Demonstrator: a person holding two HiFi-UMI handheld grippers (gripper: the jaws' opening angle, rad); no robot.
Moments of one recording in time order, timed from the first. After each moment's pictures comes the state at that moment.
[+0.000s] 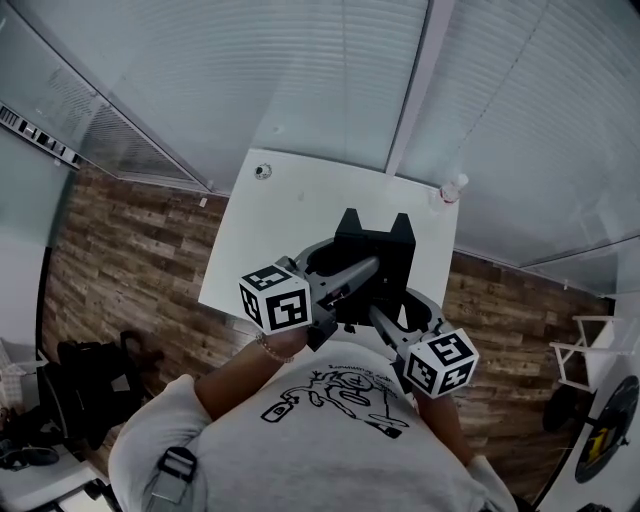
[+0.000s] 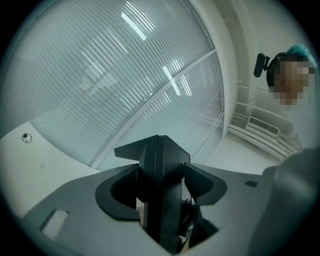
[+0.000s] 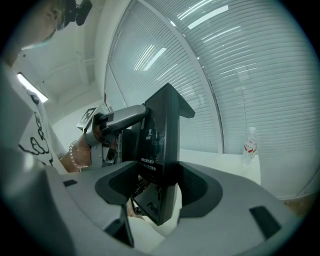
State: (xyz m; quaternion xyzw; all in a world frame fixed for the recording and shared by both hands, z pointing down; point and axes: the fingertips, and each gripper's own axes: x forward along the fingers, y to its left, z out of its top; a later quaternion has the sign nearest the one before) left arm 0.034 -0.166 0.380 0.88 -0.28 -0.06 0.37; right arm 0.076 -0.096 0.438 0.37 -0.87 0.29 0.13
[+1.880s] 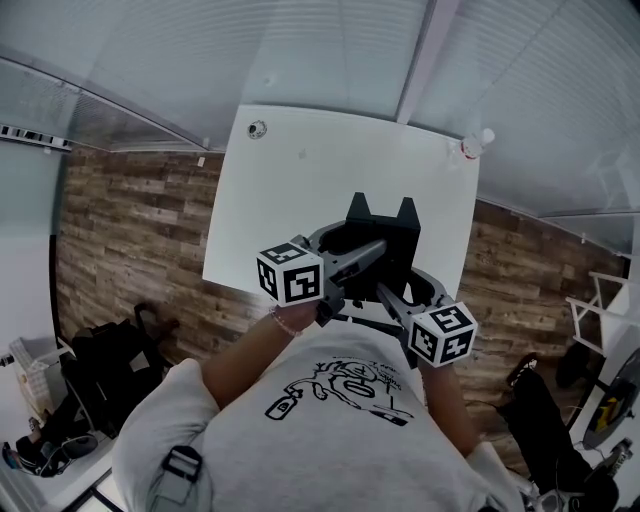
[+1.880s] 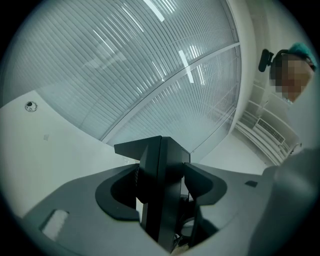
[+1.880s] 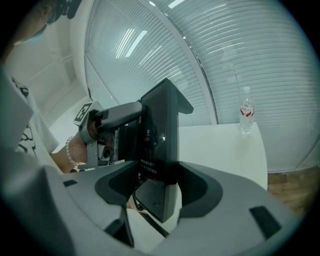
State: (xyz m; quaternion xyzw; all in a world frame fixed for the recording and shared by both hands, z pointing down) left arm 0.042 -0.181 0.498 0.86 -0.26 0.00 0.45; right arm 0.079 -0.102 0.548 0.37 -0.82 0.39 0.18
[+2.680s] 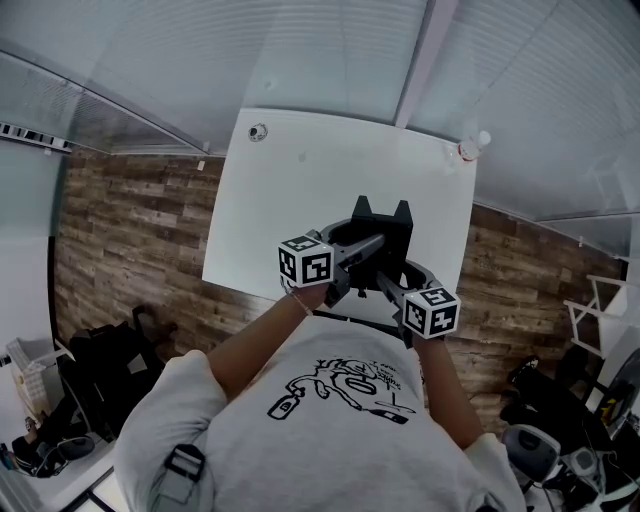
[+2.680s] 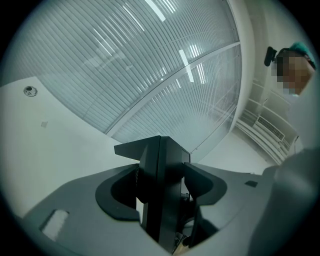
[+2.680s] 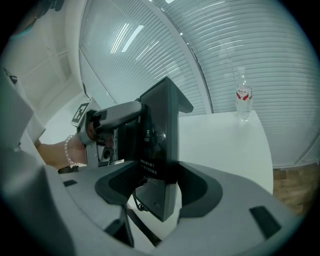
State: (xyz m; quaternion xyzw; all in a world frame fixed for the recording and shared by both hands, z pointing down) left arm 0.060 -0.195 0.584 0.86 -0.25 0.01 0.45; right arm 0.096 -0.115 0.633 0.38 -0.81 0.40 0.20
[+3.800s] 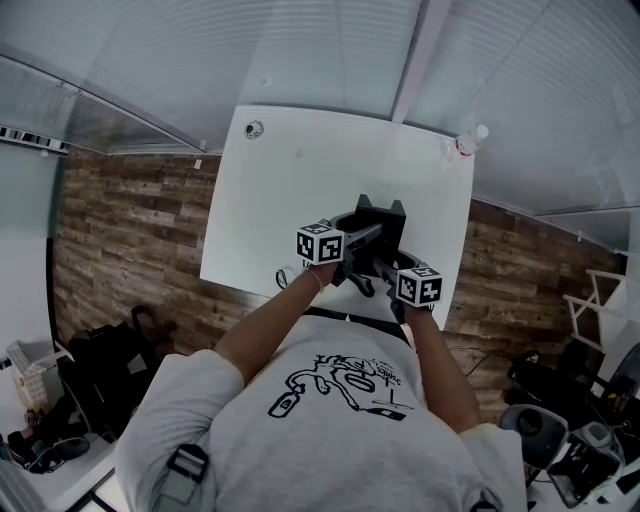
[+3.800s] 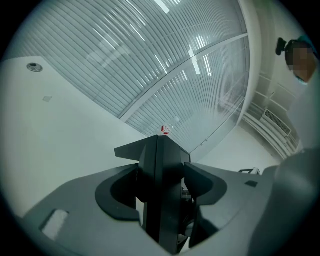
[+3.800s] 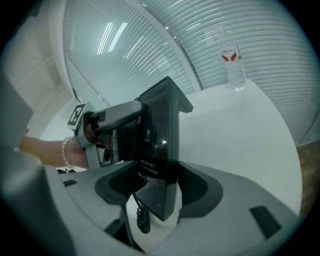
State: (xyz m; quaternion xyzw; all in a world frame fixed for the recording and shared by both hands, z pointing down) left arm 0.069 -0.207 0.694 0.85 -0.26 0.04 0.45; right arm 0.099 -0.122 0.736 0.38 -0.78 0.46 0.19
